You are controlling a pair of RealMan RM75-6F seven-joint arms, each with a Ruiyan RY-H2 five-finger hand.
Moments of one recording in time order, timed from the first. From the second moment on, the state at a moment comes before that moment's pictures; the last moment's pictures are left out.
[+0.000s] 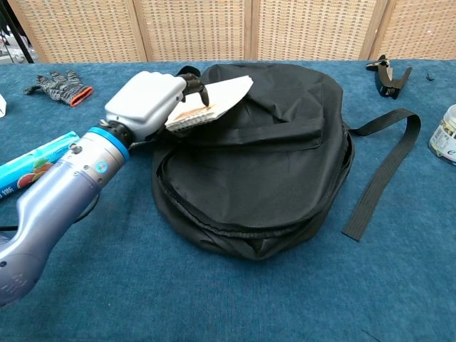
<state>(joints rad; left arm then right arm) -0.79 -2.12 -0.20 -0.67 1.49 1.27 0.12 0.11 -1.14 0.09 -1.52 -1.40 1.37 0.03</state>
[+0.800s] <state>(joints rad) -0.77 -1.82 -0.16 -0.89 1.56 1.33 0.12 0.27 -1.02 0.01 -1.64 -1.67 1.22 0.30</state>
